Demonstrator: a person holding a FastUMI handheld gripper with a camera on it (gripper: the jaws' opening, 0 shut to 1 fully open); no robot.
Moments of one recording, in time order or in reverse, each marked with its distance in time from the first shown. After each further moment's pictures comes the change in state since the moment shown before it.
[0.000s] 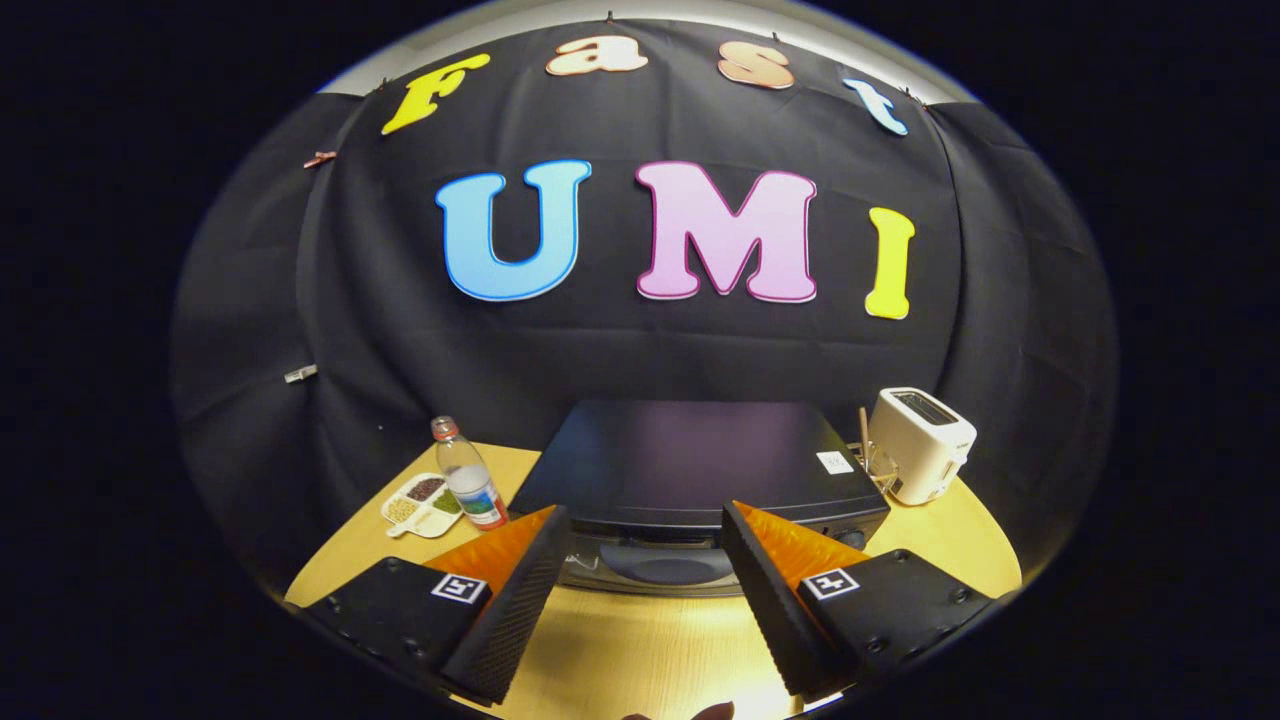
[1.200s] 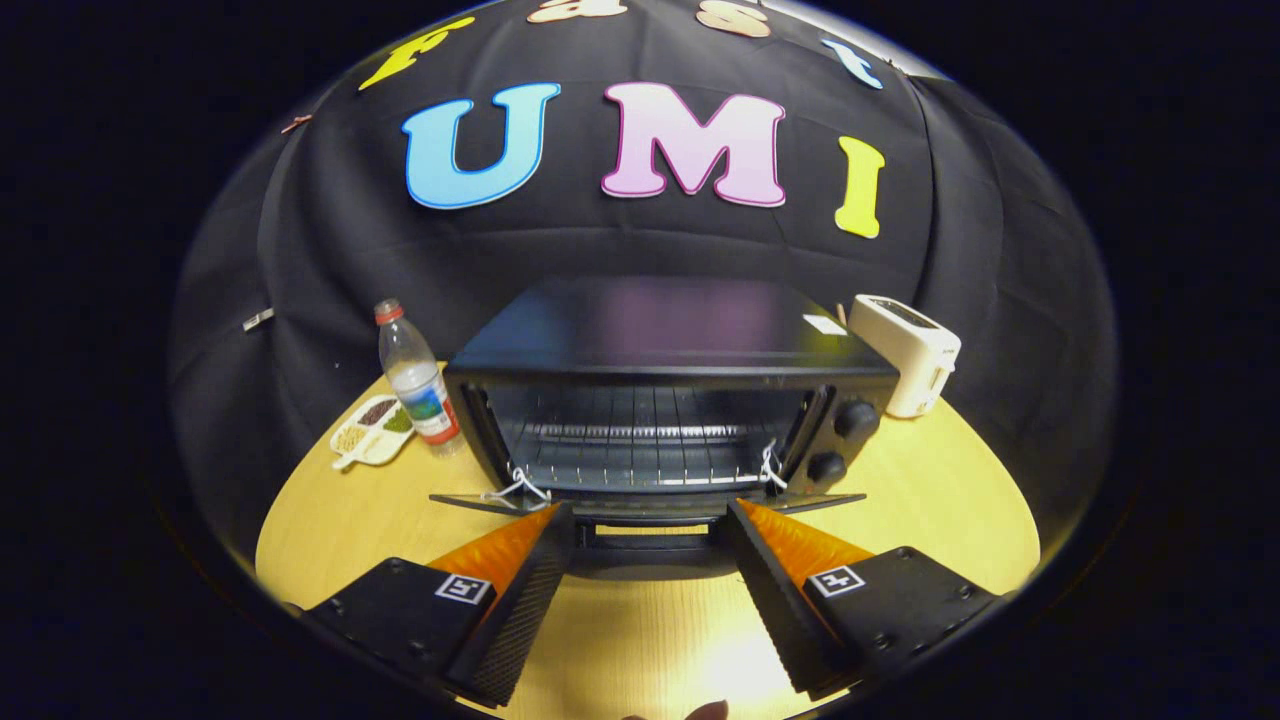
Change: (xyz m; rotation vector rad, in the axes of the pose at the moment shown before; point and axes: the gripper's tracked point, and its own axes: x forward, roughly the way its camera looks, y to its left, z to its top) arm -0.017 -0.008 -0.125 0.011 0.196 -0.101
